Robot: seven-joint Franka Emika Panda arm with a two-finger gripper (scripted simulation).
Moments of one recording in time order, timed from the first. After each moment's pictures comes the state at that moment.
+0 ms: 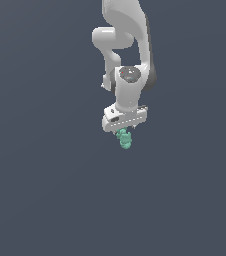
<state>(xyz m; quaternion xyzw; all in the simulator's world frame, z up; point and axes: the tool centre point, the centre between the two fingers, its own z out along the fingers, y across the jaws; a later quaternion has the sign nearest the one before) -0.079 0.053 0.113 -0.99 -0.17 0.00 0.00</state>
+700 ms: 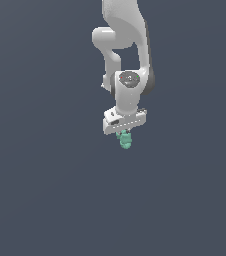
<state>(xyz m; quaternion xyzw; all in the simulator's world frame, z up) -0.079 0.053 0.096 -0.99 -0.17 0.00 0.00</state>
